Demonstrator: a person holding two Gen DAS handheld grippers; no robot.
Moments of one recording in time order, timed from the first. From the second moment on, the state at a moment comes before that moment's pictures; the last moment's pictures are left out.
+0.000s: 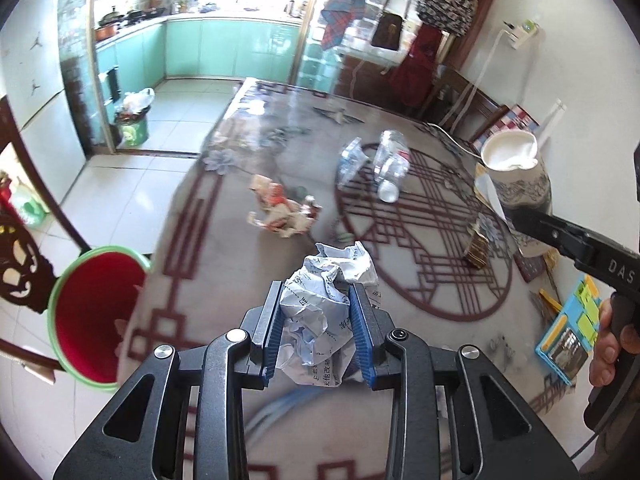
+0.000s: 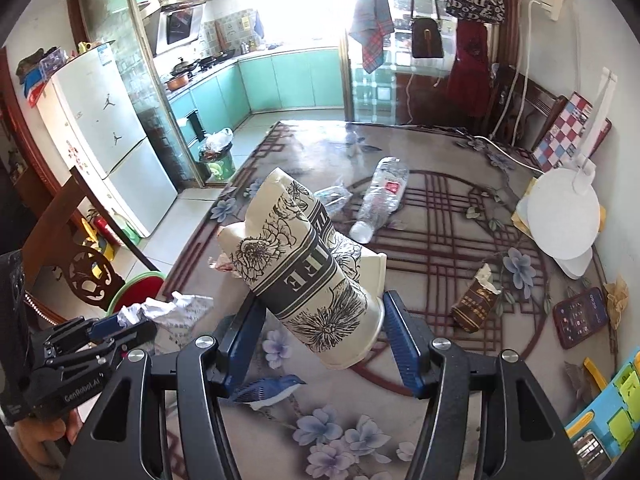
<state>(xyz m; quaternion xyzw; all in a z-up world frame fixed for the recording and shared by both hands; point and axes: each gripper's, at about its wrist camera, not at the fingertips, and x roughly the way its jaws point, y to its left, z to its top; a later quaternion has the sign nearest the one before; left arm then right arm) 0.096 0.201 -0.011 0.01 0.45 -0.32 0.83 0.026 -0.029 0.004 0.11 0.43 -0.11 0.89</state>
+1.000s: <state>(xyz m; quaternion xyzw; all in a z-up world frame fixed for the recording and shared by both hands) 0.193 0.403 -0.048 -0.07 0.46 -0.13 0.87 0.175 0.182 -0.042 0.06 0.47 0.05 0.88</state>
